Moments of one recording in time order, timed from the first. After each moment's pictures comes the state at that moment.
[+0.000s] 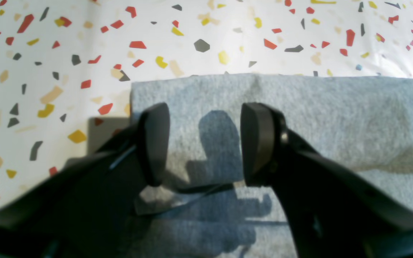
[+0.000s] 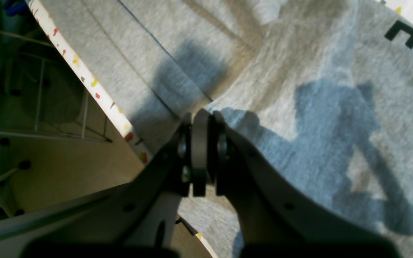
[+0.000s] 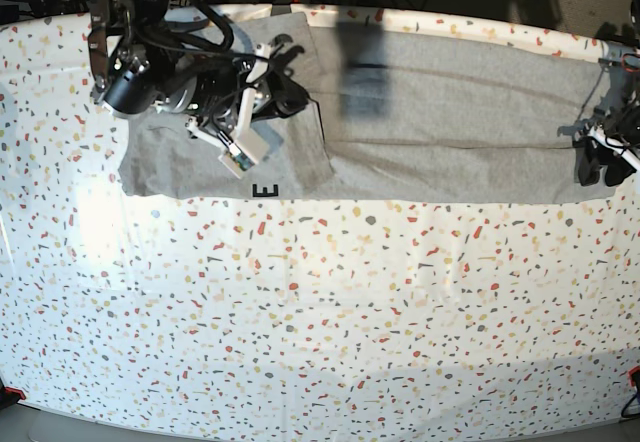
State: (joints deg) left arm 10.3 -29.6 -18.9 74.5 -32.4 -30.4 20.4; right arm -12.8 14.3 -2.7 114.5 41.7 33.1 -69.9
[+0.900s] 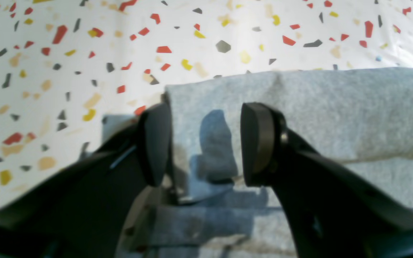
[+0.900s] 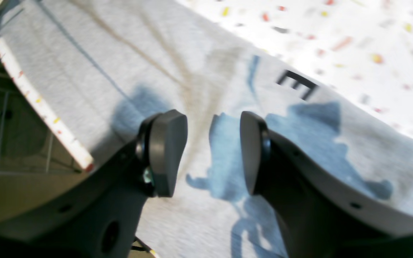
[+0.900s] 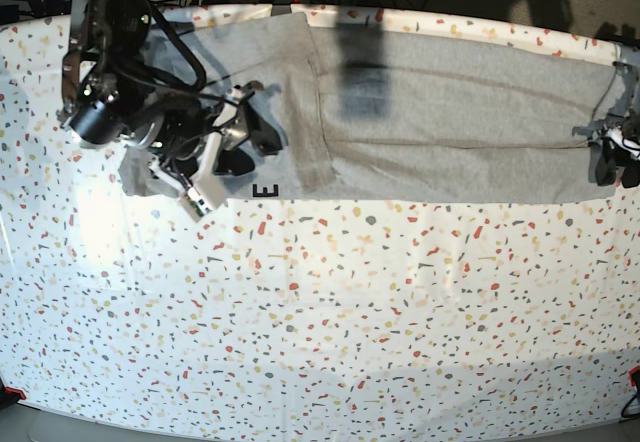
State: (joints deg) left arm 11.2 -34.8 -18.9 74.5 -33.9 -30.4 21.9; right arm -7.4 14.3 5.6 114.5 40.8 34.0 -70.0
